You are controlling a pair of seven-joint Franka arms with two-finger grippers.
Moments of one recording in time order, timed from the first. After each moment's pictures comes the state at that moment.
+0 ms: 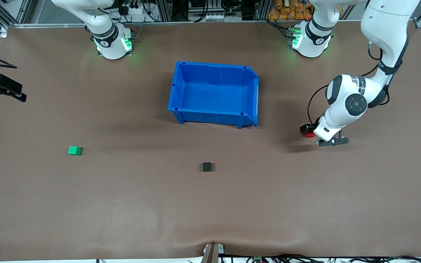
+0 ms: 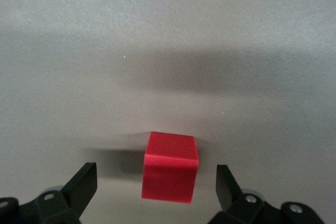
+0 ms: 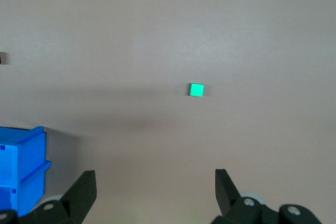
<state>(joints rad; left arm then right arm) 0.04 0.36 -0.16 -2.31 0.10 2.58 -0.31 -0.01 0.08 -0.03 -1.40 0.01 1.44 -0.08</state>
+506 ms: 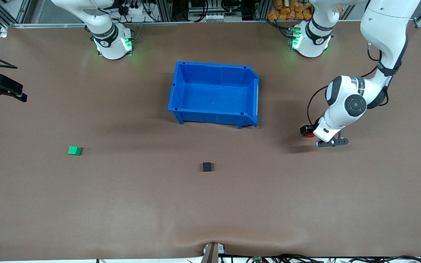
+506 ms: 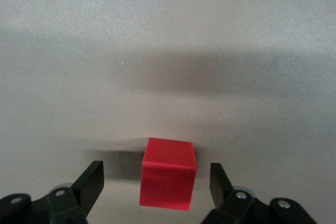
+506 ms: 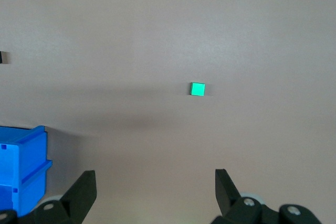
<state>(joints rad) 0.04 0.36 -0.16 -2.30 0.10 2.59 -0.31 -0.01 0.08 -0.04 -1.40 0.02 1.44 -0.08</state>
